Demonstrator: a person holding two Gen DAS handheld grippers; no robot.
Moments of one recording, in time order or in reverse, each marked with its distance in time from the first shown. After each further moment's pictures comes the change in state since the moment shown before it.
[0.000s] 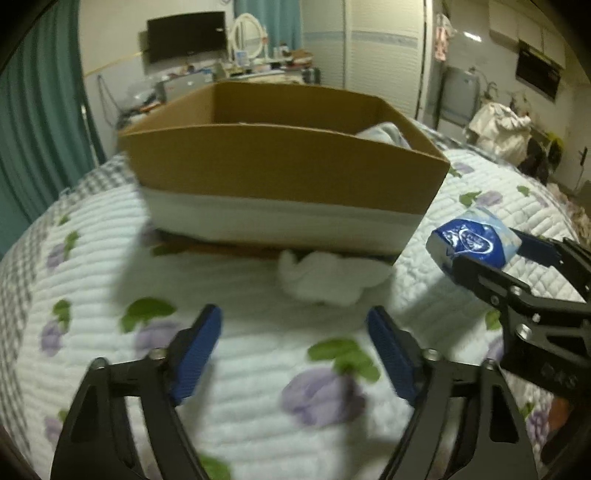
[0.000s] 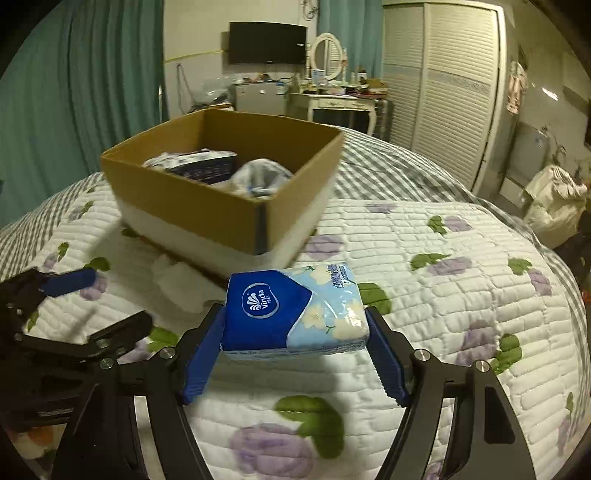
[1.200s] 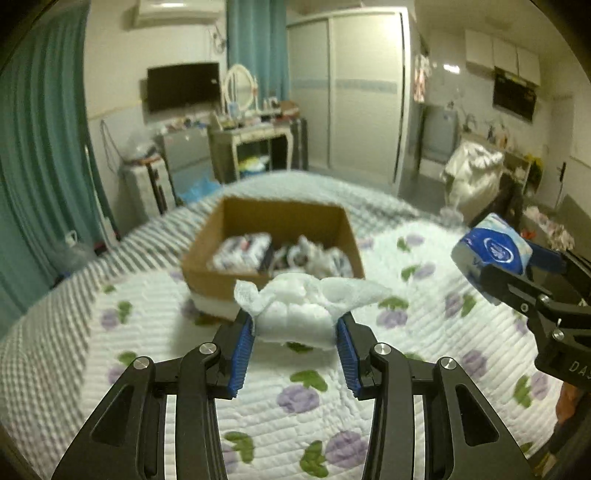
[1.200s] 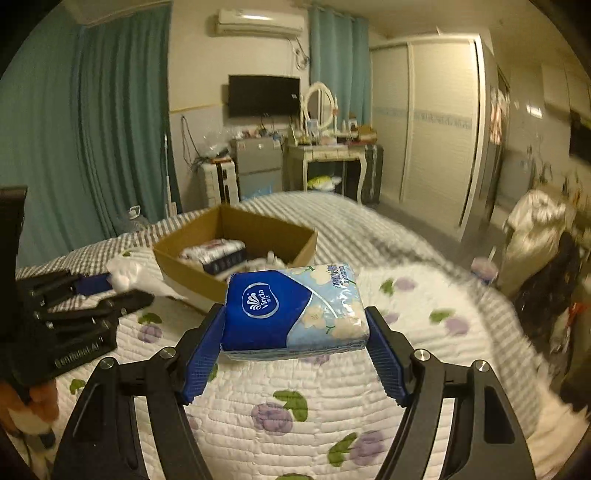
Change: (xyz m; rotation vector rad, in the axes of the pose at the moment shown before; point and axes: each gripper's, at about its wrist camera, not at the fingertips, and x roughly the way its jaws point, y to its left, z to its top) left arm -0.154 0.002 0.052 0.012 -0.198 -0.035; right arm -0.165 -0.009 0.042 -0.005 -0.197 0.000
